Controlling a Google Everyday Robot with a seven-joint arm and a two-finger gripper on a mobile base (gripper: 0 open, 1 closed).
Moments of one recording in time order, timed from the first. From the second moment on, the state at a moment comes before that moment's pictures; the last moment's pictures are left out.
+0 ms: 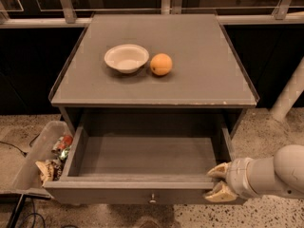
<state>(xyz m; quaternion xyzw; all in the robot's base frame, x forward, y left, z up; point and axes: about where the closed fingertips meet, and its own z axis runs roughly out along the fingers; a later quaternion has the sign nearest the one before) 0.406 -0.202 0.634 -0.56 0.77 0.09 0.29</state>
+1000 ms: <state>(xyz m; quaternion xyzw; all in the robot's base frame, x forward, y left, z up) 0.394 -0.202 0.636 -0.55 0.78 0.09 0.29</state>
